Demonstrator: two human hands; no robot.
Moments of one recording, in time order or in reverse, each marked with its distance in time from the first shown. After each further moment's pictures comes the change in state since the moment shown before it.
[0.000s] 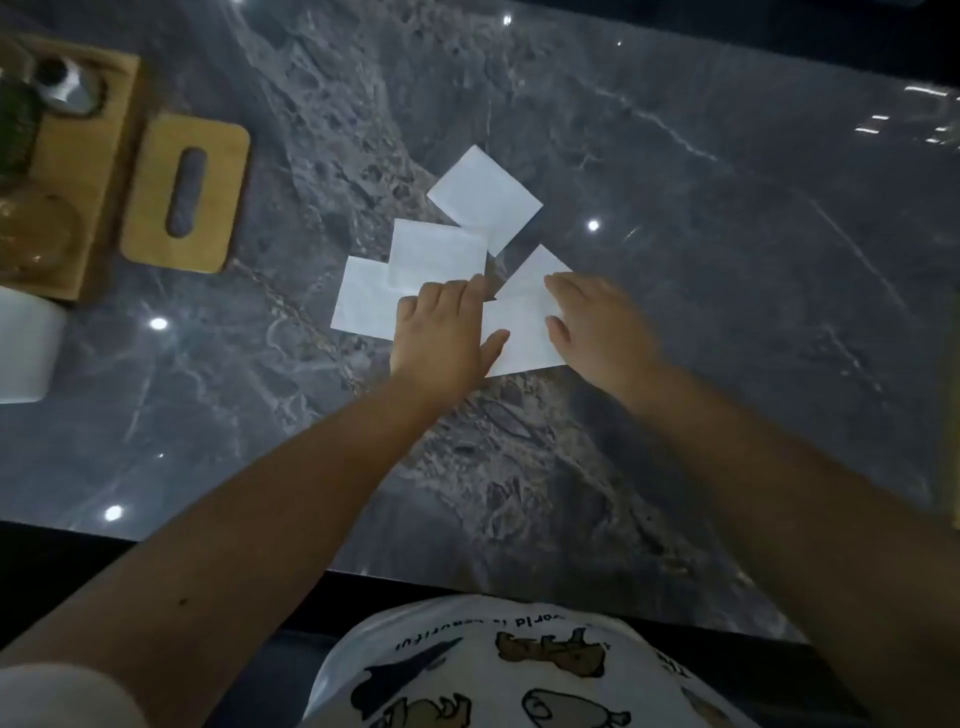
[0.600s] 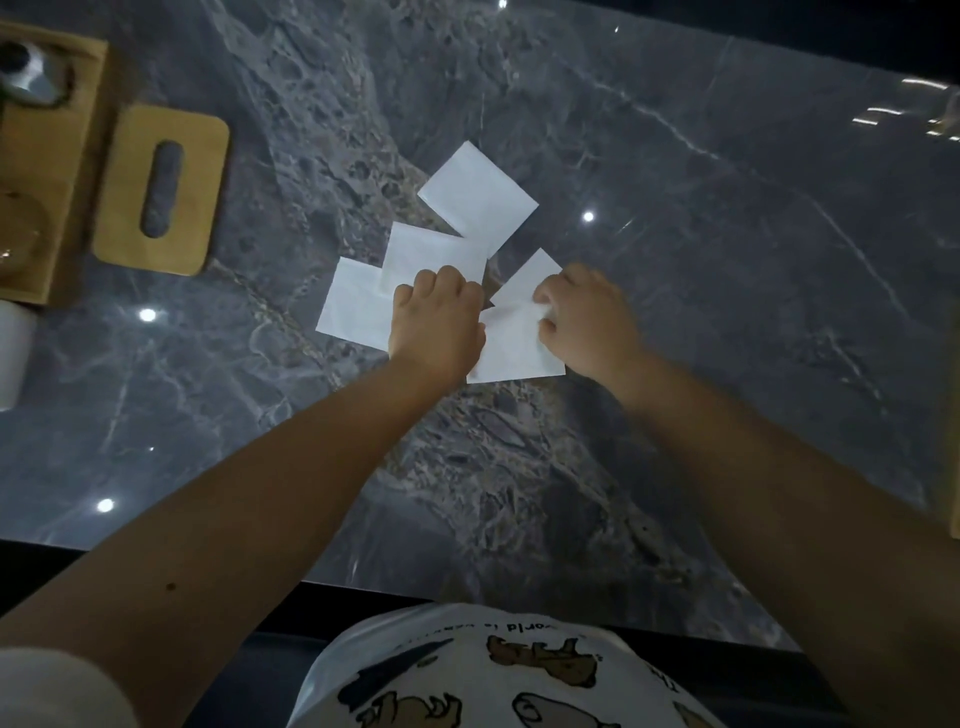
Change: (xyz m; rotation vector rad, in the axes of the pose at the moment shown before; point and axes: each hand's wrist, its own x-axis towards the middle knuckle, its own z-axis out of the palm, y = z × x) left_hand 0.030 -0.002 0.006 0.073 -0.147 -0.024; right_hand 0.024 -0.001 0.001 0.033 -0.066 0.105
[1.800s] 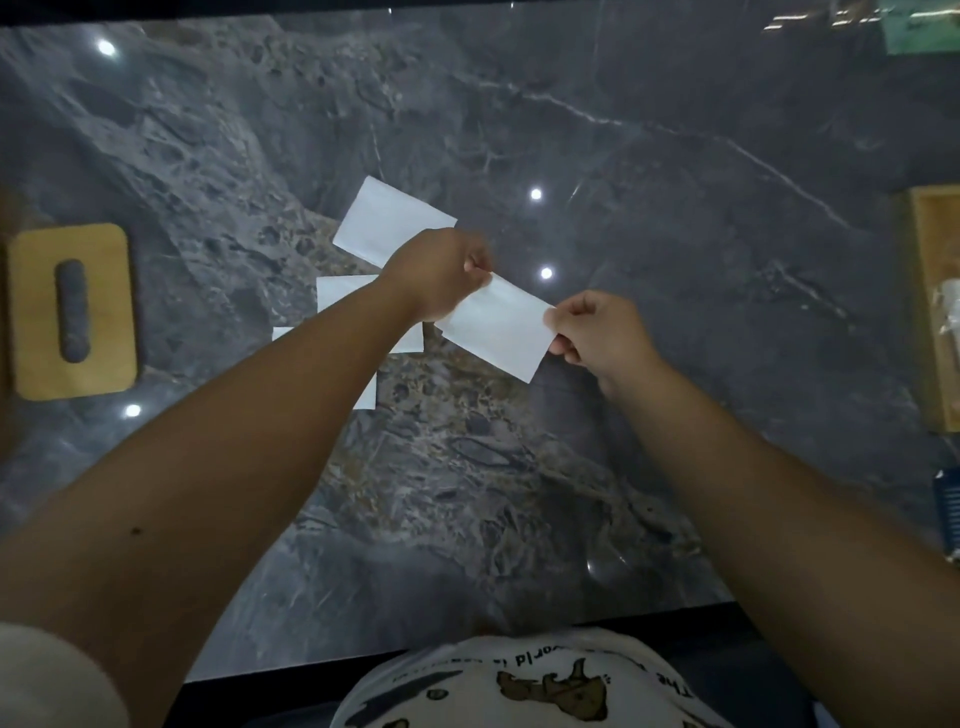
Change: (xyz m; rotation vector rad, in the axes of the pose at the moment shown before) left_hand 0.100 0.032 -0.039 -0.436 -0.329 0.280; right_hand -0.034 0.028 -0.001 1.144 0.184 0.830
